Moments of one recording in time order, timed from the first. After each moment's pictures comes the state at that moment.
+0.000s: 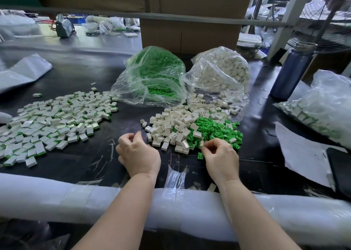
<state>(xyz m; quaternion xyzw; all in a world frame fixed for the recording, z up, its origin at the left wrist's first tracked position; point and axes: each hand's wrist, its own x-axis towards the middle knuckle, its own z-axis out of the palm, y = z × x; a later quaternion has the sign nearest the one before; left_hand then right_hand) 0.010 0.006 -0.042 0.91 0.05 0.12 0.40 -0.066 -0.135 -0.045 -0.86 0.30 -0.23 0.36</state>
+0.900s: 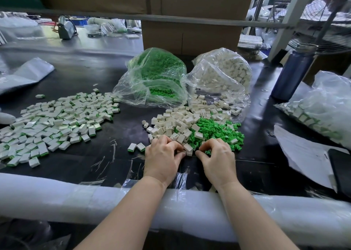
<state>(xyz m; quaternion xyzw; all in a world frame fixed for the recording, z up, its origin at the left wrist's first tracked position) 0.003 -0.006 -0.052 0.92 -0.26 0.09 0.27 -0.065 -0.129 -0.045 -0.90 0.24 -0.21 0.28</state>
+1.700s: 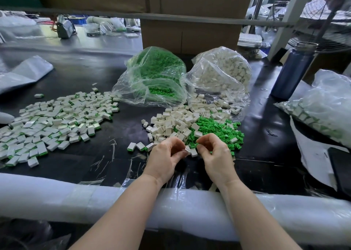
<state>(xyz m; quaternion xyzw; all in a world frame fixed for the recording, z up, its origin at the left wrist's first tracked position) 0.004 -0.004 -0.047 0.81 -0.28 -0.05 0.51 -0.064 -0.130 -0.047 -0.82 0.16 -0.26 0.47</state>
